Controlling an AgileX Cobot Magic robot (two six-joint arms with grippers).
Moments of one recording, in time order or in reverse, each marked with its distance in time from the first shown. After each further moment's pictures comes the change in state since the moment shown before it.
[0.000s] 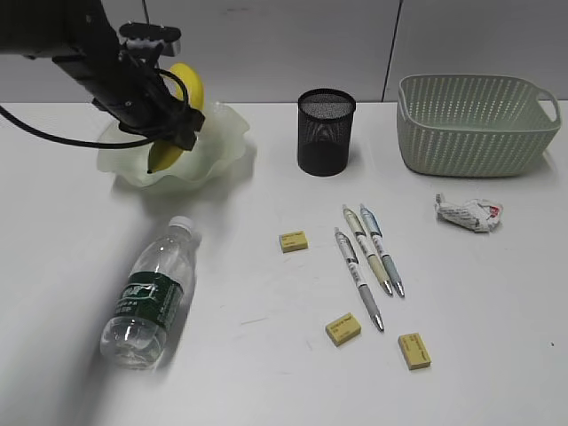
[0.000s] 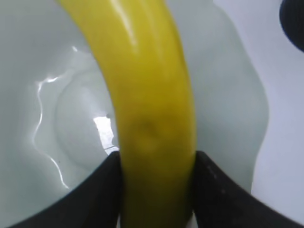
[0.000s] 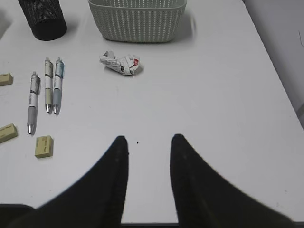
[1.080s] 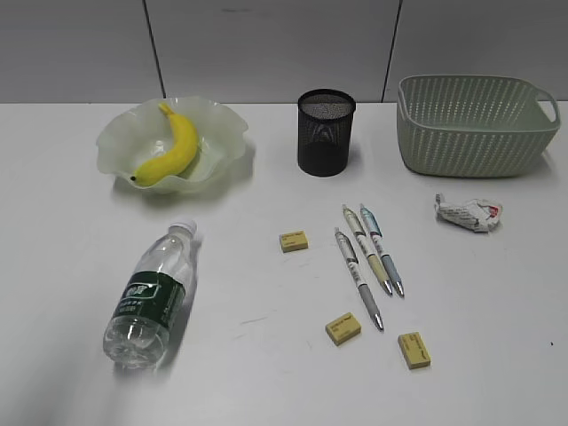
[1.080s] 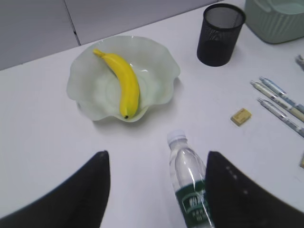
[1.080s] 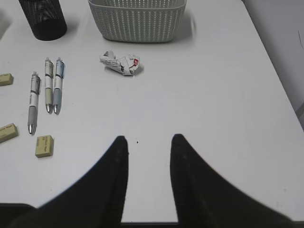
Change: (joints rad) left arm 0.002 -1.268 0.825 0.015 0.000 0.015; right arm 0.000 0.000 0.000 0.000 0.000 0.000
